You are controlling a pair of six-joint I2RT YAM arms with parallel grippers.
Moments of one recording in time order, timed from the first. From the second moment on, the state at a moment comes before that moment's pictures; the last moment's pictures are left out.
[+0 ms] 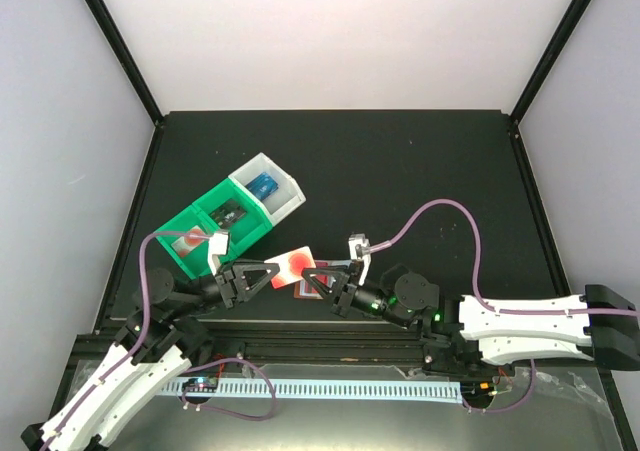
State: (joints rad) left arm -0.66 0.17 0.40 -0.11 0.57 -1.02; right arm 1.40 0.98 0.50 0.57 0.19 0.85
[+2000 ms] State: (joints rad) left arm 0.16 0.83 0.90 -0.90 0.19 -0.50; right arm 1.40 0.53 0.37 0.12 0.16 0.56
